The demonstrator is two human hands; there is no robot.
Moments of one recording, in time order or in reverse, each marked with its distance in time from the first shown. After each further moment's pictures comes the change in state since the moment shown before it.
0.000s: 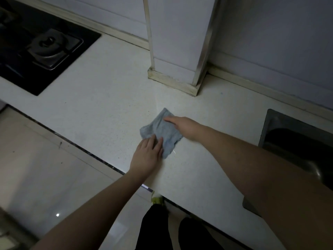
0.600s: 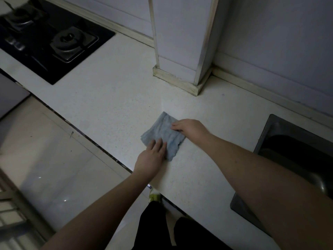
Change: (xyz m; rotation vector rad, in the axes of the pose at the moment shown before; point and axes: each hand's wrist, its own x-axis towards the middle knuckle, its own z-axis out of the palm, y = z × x) left_hand -0.019 0.057 -0.008 0.102 -0.139 -0.080; right_hand -0.002 0.050 -0.022 -0.315 0.016 -0.275
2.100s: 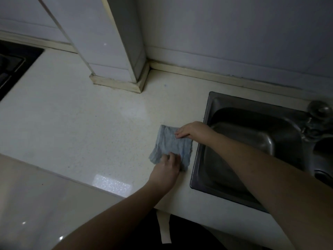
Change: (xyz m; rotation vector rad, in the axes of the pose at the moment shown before) left_hand 0.012 0.184 -0.001 0.026 -0.027 0.429; right_hand -0.098 0.190 -0.069 0.354 0.064 -0.143
